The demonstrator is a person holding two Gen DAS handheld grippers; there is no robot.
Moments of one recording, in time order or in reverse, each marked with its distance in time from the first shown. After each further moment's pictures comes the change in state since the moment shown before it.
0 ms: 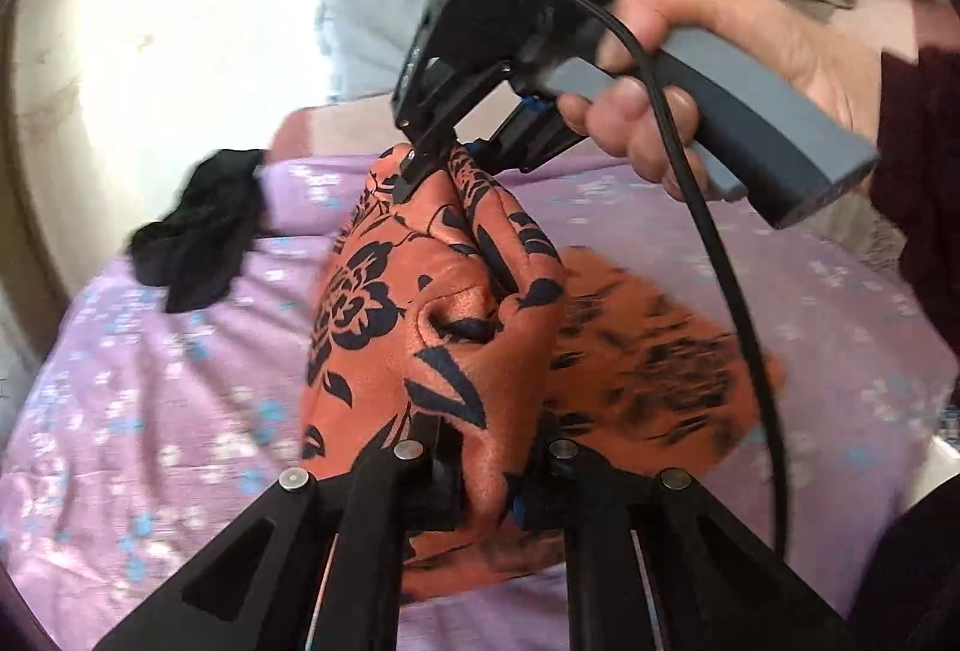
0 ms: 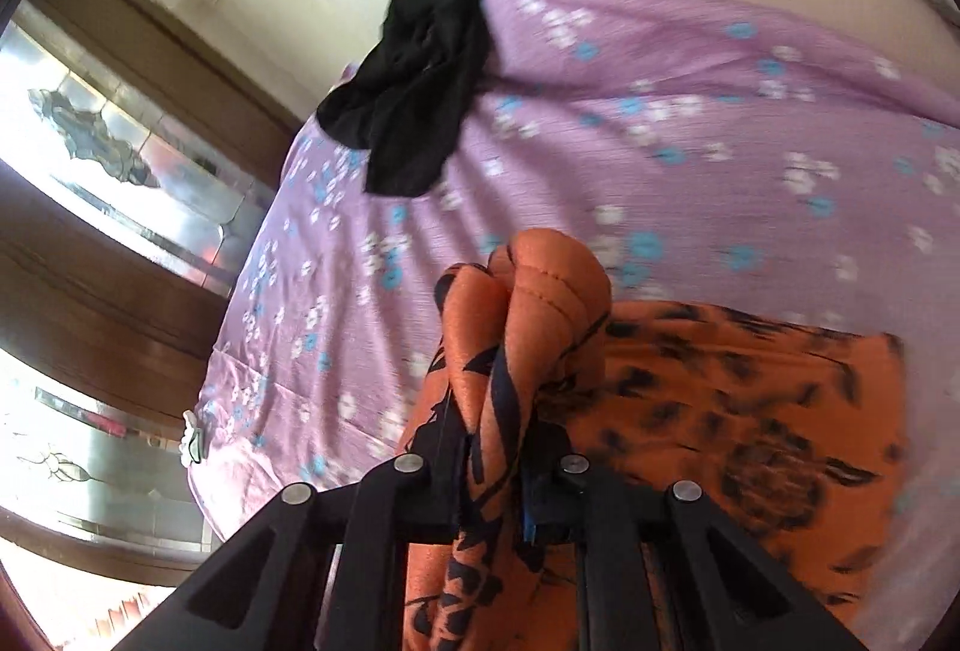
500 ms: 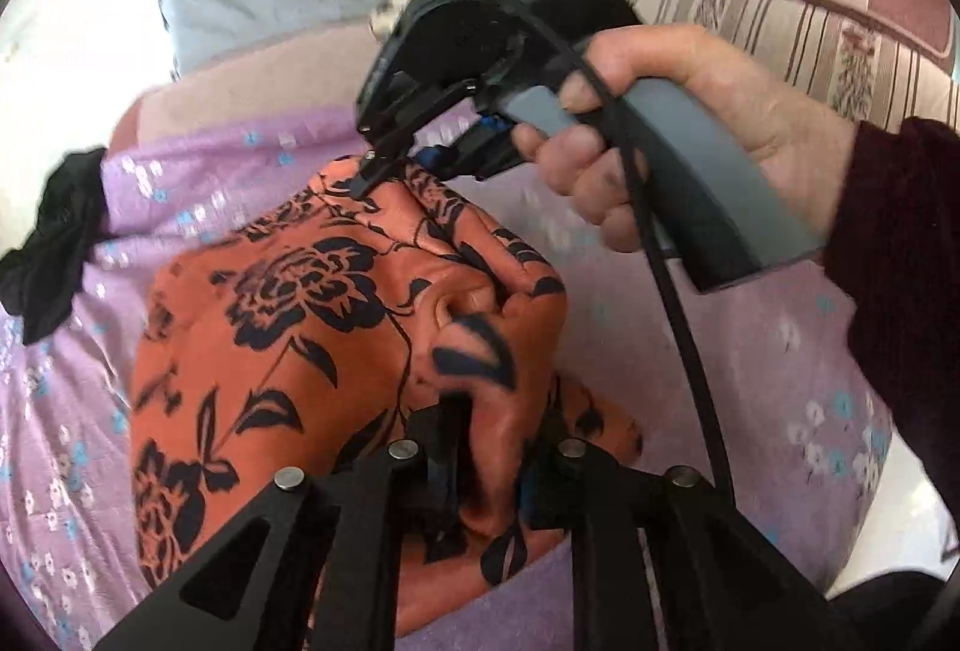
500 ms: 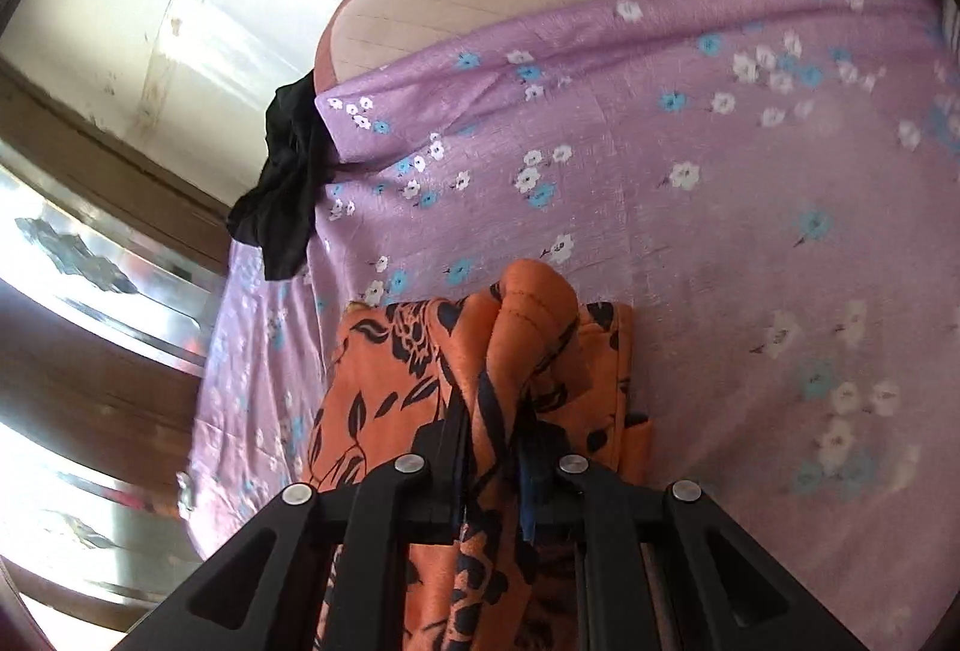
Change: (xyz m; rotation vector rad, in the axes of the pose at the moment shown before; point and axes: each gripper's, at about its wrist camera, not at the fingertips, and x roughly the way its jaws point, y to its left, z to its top) left arm 0.080 -0.110 0.025 0.076 0.167 -0.188; right arm -0.030 -0.183 -0.032 0.205 -0.089 0.043
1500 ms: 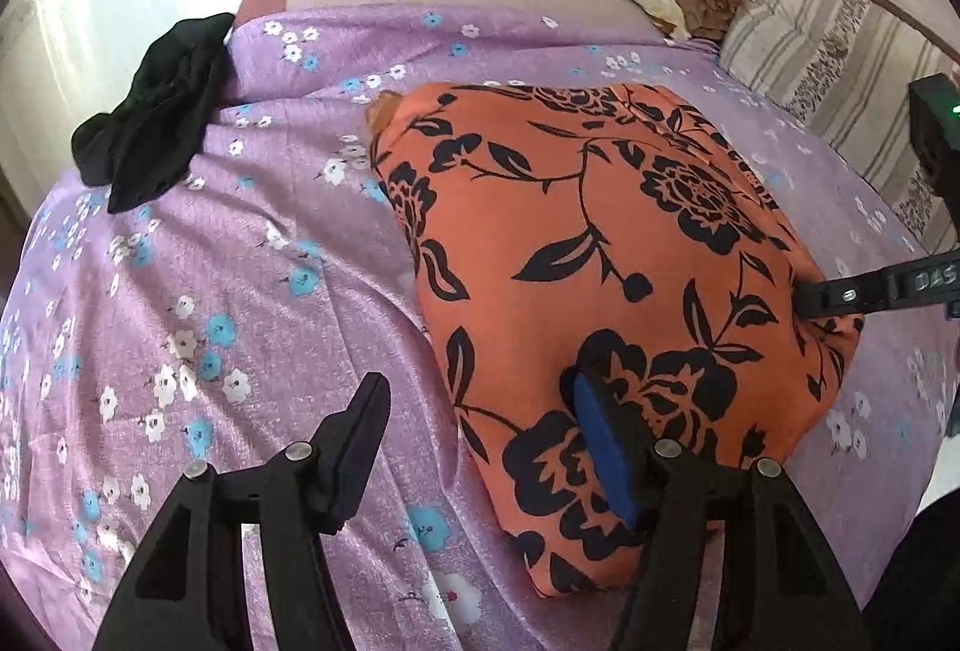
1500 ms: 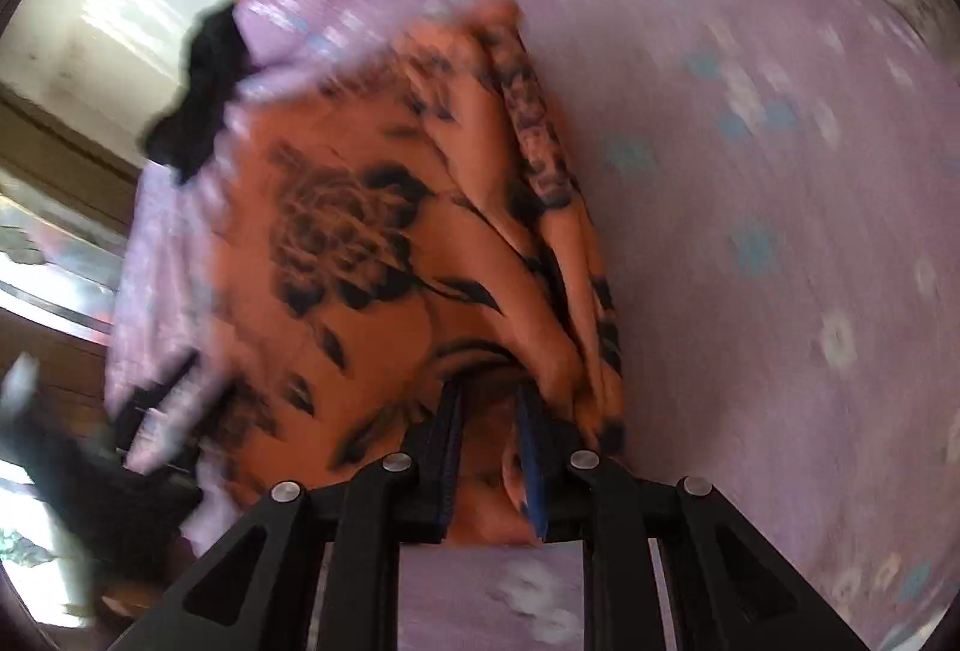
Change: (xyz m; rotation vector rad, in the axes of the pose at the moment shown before) left arm -0.038 0.152 -0.057 -0.172 0.141 0.156; right arm -0.027 0.015 -0.158 0.089 0.013 -0.264
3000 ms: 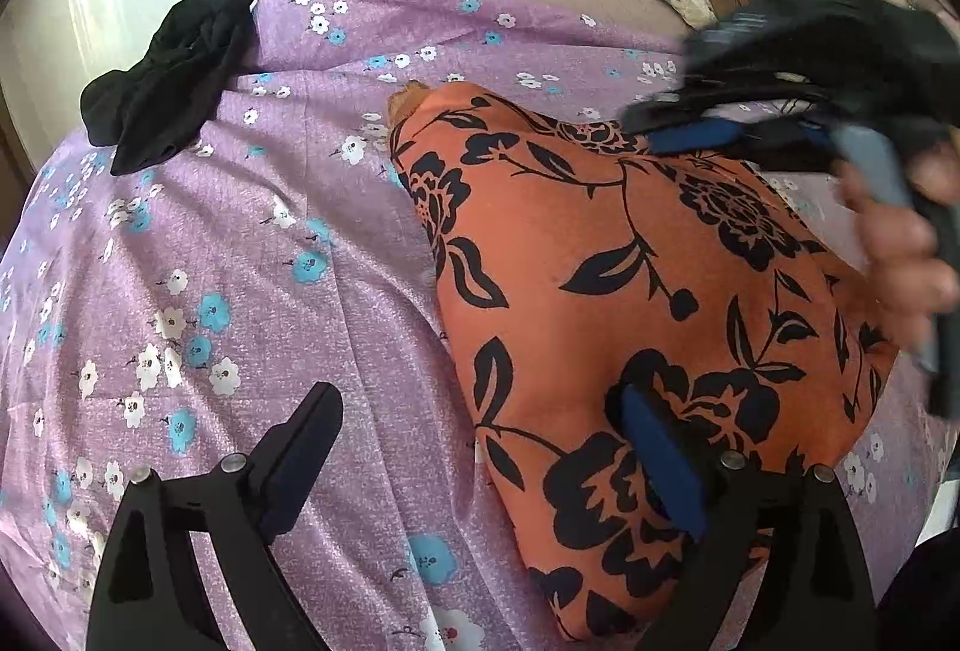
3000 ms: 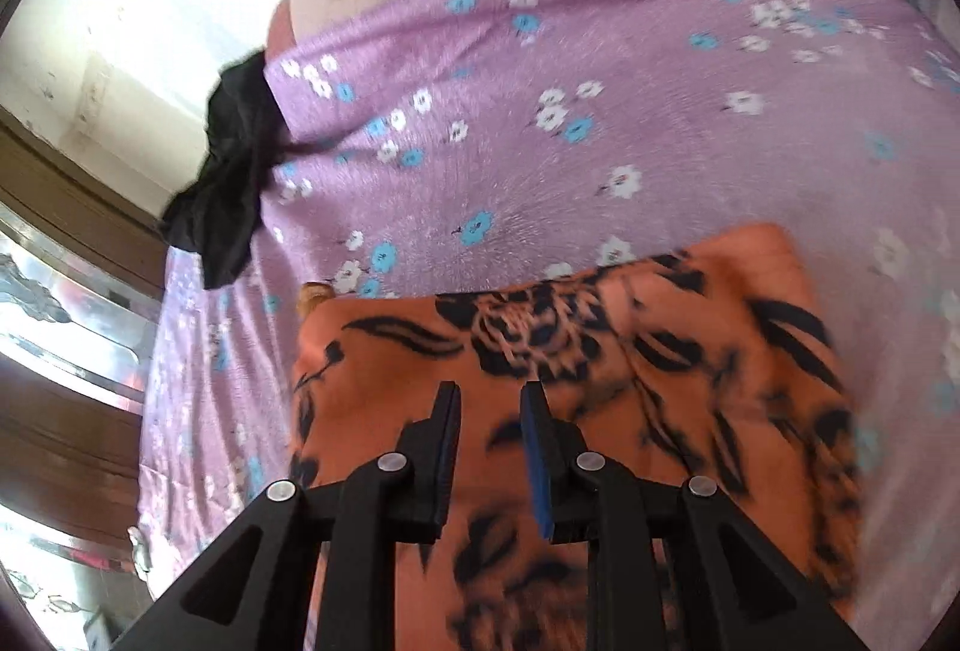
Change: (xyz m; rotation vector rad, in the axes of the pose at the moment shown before) left arm 0.023 0.011 0.004 -0.078 0.011 0.005; right arm 0.045 0.072 0.113 0.002 -0.119 0.110
